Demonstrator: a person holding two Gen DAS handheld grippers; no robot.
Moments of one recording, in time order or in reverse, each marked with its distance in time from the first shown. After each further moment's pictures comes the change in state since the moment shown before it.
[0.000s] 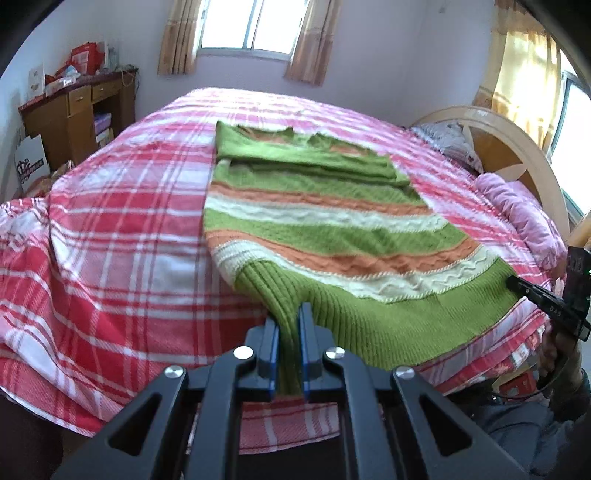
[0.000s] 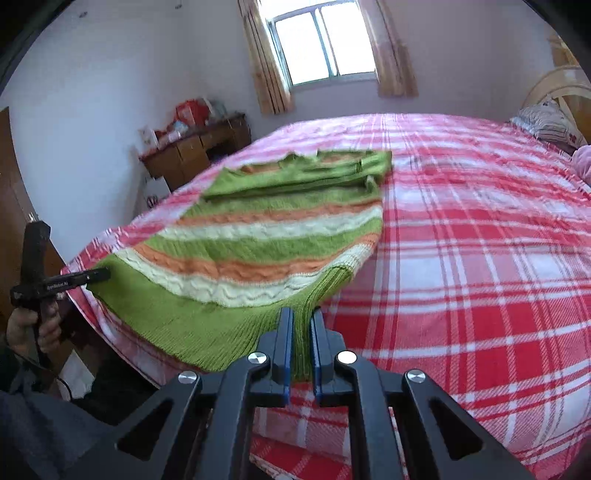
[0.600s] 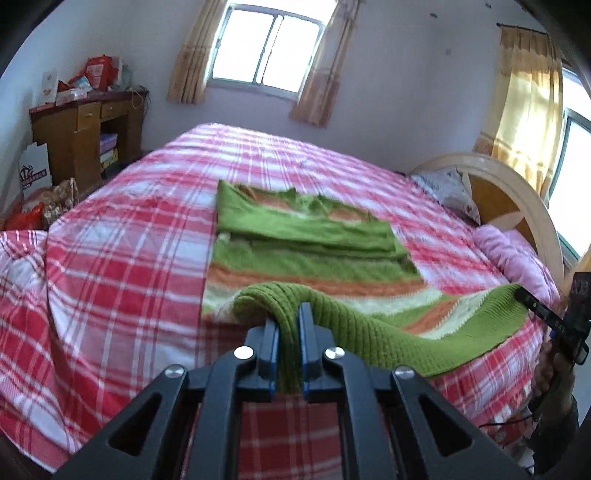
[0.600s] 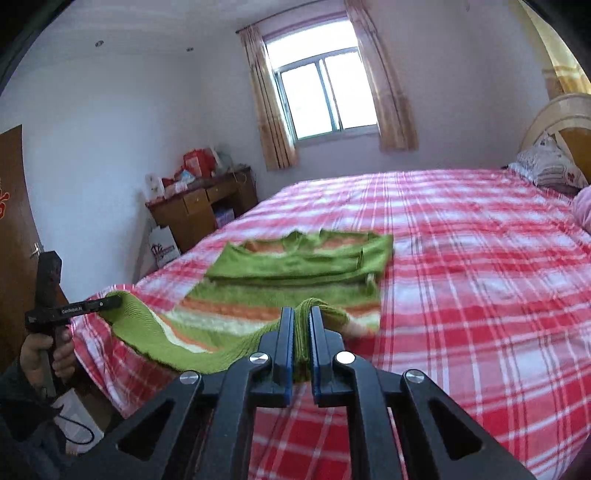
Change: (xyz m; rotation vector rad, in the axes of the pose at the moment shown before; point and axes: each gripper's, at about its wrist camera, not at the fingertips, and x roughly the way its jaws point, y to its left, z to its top) left arm -0.002 0.007 0.067 -0.068 -0.160 -0.025; right arm -0.018 -0.002 0.082 -0.023 -0.212 0.009
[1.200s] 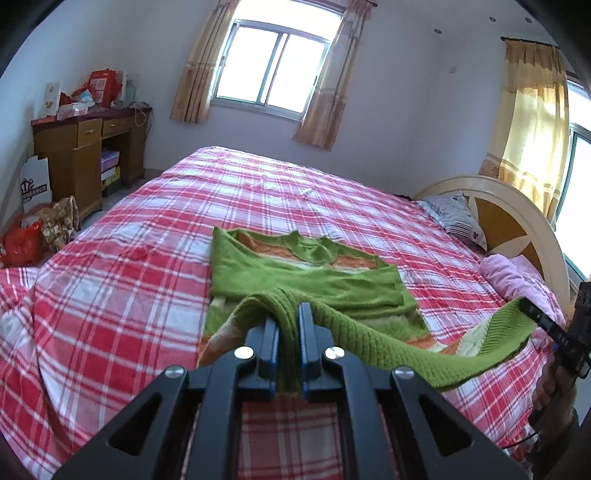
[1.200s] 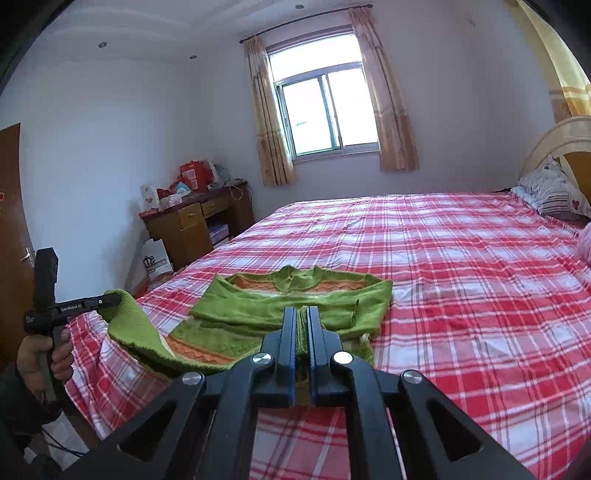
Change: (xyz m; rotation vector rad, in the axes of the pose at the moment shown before) left arm 0.034 -0.007 0.065 -0.009 -0.072 0.017; right arm 0.041 -0.008 0.063 -0.038 -0.049 -0.022
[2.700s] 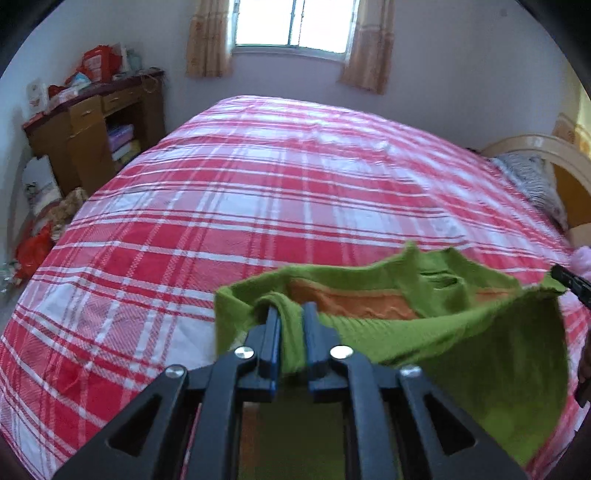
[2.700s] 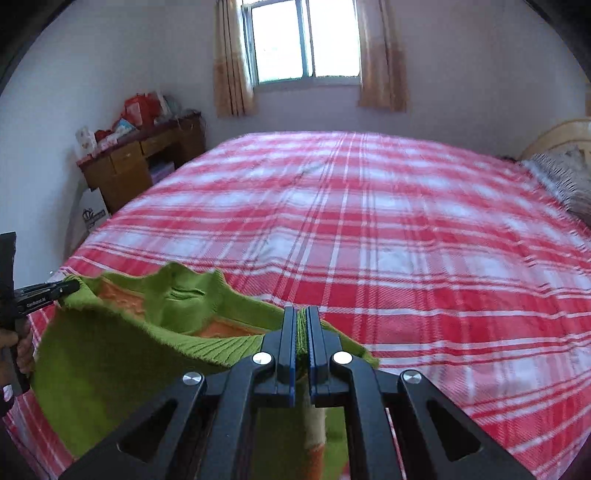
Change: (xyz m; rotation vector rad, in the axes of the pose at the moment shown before) left arm 0.262 0.053 0.079 0.038 0.219 0.244; right arm 0.336 -0.107 0.061 -0.025 0.306 -0.148
